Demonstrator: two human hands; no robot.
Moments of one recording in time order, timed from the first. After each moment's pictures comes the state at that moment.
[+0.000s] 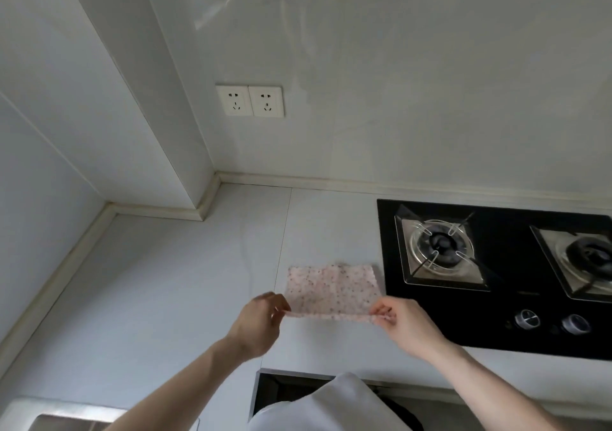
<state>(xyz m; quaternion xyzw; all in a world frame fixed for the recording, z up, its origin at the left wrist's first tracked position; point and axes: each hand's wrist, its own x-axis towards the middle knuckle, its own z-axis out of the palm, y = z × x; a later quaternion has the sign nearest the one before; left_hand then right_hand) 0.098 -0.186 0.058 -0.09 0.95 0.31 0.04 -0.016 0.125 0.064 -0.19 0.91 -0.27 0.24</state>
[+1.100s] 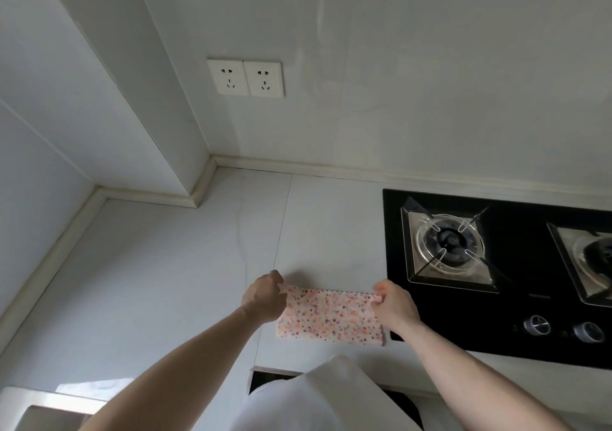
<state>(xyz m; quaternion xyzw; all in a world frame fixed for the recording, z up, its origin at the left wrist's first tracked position) 0.026 -0.186 0.013 -0.24 0.91 0.26 0.20 -0.067 0.094 0.000 -0.02 0.94 -0.23 0.26</state>
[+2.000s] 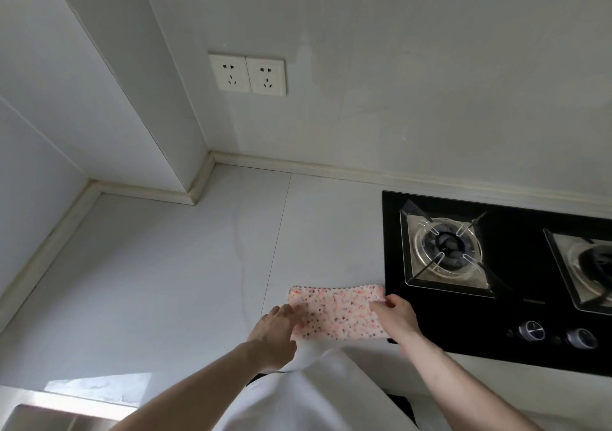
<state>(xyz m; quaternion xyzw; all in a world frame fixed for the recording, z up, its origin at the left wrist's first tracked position) 0.078 -0.150 -0.016 -0.05 0.95 0.20 0.23 -0.051 0.095 0.008 0.15 0.86 -0.39 0.29</state>
